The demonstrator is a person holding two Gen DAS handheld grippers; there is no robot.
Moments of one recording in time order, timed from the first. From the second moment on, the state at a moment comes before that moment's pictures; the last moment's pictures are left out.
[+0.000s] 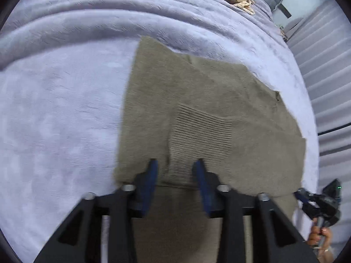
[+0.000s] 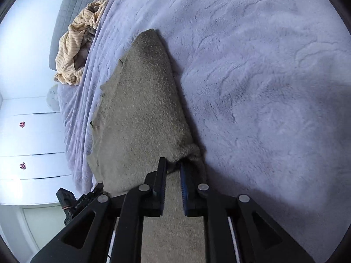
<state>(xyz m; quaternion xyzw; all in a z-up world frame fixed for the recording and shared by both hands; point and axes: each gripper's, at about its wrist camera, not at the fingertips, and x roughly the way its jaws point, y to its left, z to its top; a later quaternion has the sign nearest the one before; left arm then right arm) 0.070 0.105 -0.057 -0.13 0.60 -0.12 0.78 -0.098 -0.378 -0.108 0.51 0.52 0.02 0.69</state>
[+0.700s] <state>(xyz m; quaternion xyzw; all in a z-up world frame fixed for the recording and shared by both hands) 0.094 0.143 -0.074 -0.12 0.62 -0.17 0.76 -0.062 -0.387 -0.109 0.45 0.56 0.03 0.70</state>
